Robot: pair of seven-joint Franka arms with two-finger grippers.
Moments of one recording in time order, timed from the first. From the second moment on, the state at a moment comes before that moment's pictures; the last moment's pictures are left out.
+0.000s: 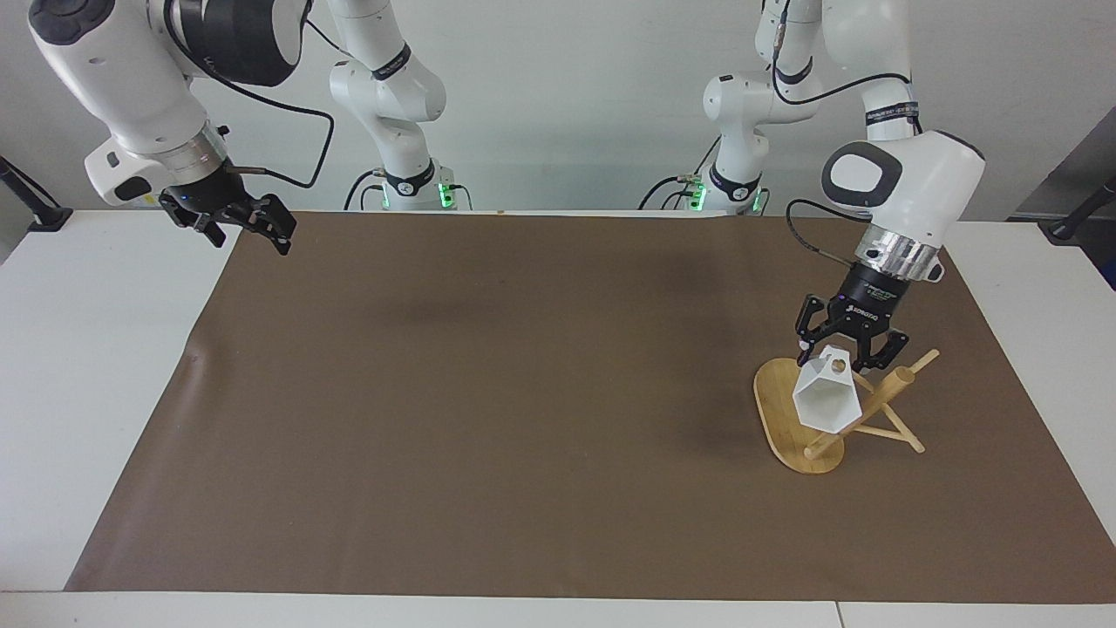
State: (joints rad) left arm 0.00 0.02 -0.10 -2.12 -0.65 2.63 -2.26; right arm -0.26 0.07 0.16 -1.51 -0.05 1.50 0.03
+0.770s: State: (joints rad) left arm 0.00 0.03 -0.10 -2.12 -0.65 2.65 -2.51; right arm -0.22 0.05 0.18 -1.51 -0.05 1.55 0.03
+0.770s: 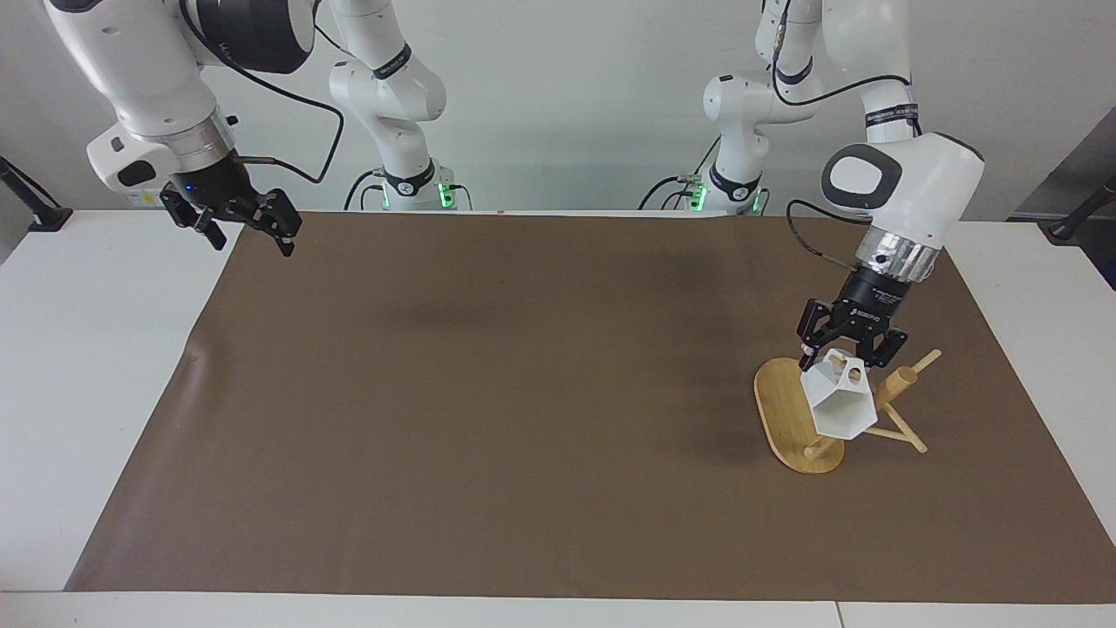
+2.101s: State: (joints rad) left arm 0.00 0.01 -0.09 -2.01 -0.35 2.38 -2.53; right arm -0.27 0.03 0.19 -1.52 0.01 1.60 0.03
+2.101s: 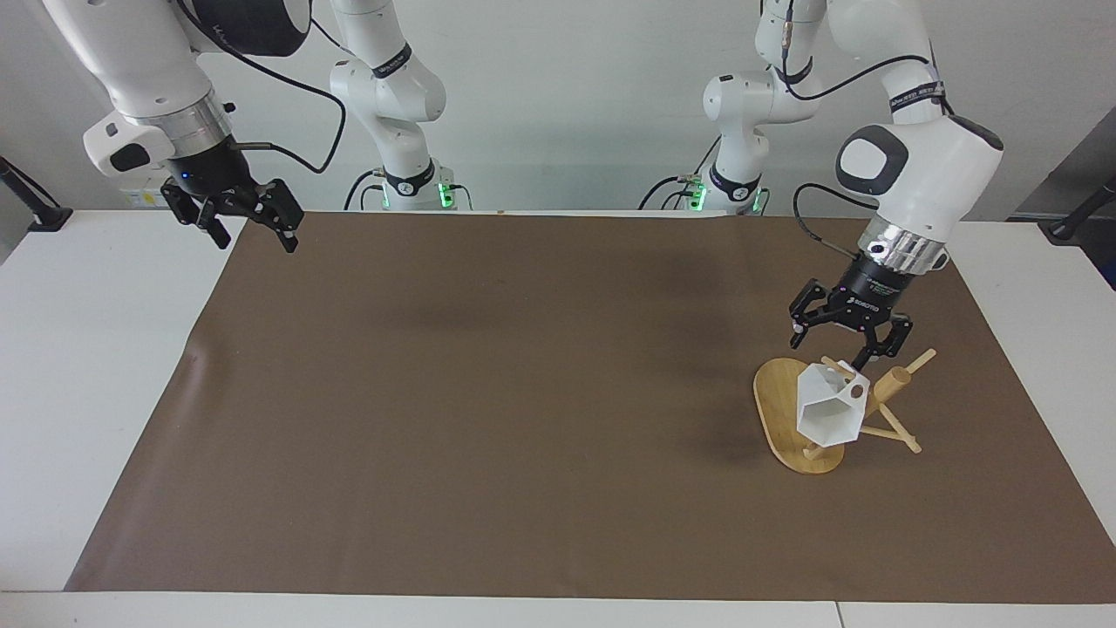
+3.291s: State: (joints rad) left arm 0.05 -0.13 -0.07 -1.89 -0.18 1.96 -0.93; right arm -0.13 0.03 0.04 -1.52 -0.01 1.60 0.01
